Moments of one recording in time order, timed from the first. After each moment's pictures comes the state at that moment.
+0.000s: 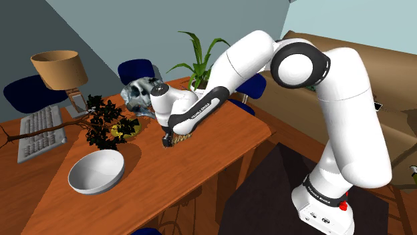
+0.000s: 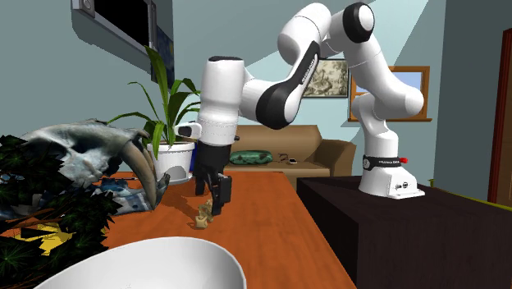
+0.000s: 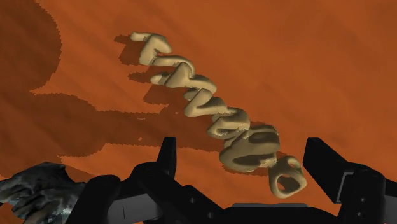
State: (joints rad) arm 0.29 0.62 0.12 -1.77 -0.48 2.39 0.19
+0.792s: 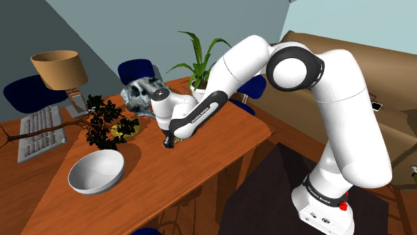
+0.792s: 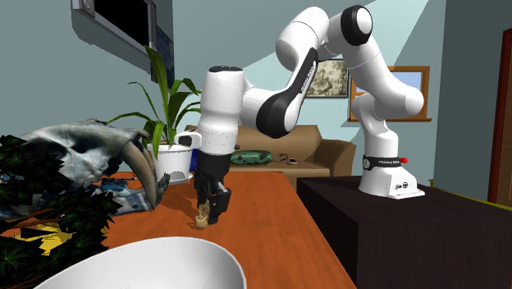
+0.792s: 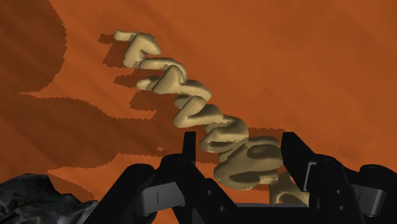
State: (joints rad) arm 0.29 0.66 0.11 -1.76 -0.50 2.42 0.20
